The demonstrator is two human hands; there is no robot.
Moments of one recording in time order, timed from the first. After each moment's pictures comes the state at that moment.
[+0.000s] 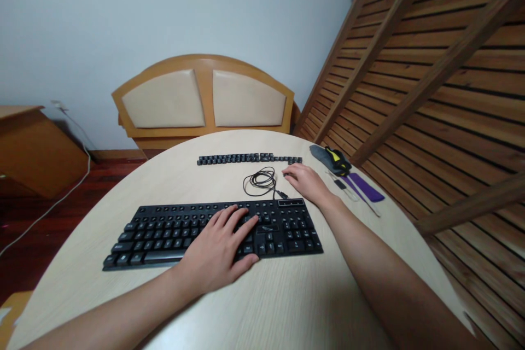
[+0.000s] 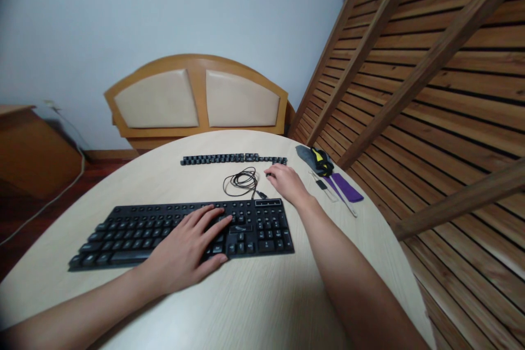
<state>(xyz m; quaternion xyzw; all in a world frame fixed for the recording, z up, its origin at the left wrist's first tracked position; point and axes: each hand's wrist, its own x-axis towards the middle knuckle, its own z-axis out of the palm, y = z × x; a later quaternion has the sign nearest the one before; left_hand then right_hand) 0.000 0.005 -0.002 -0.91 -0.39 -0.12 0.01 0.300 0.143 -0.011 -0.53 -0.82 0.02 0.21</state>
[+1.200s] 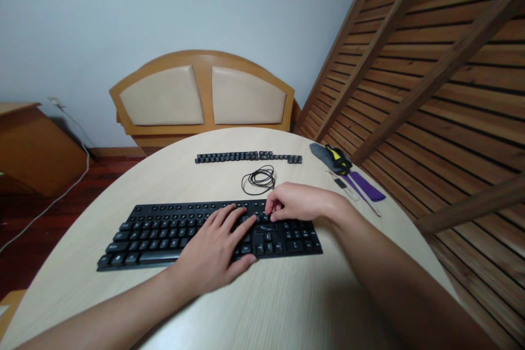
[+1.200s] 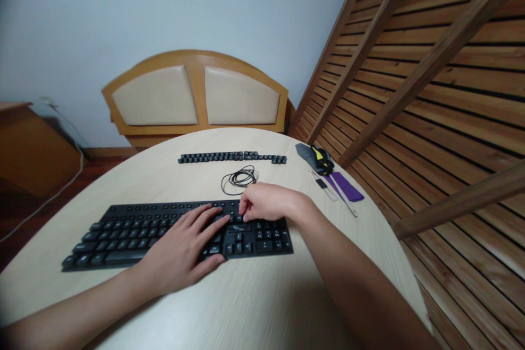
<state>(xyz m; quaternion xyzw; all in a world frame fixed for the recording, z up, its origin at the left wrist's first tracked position) 0.000 0.005 -0.001 -0.91 -0.39 -0.11 0.02 0.239 0.083 0.076 -0.42 -0.85 0.32 -0.07</state>
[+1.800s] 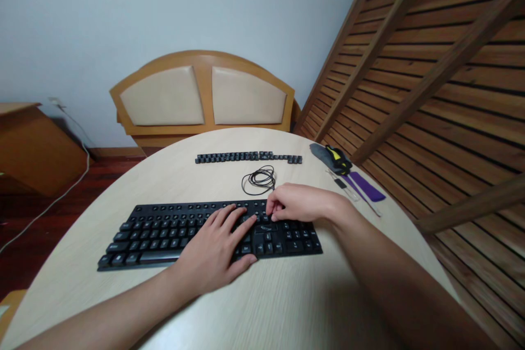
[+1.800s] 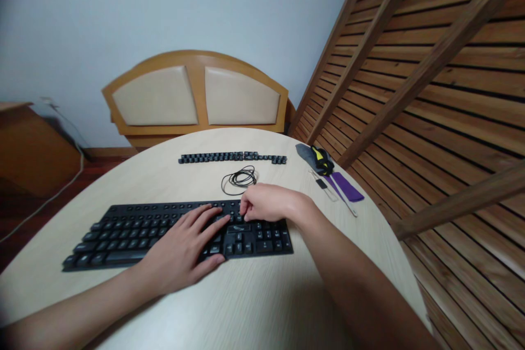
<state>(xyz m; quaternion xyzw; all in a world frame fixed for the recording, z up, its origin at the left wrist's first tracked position) 0.000 0.005 -0.003 -0.91 -0.39 -0.12 0.02 0.237 0.079 0.081 -0.44 -0.85 0.30 -0.08</state>
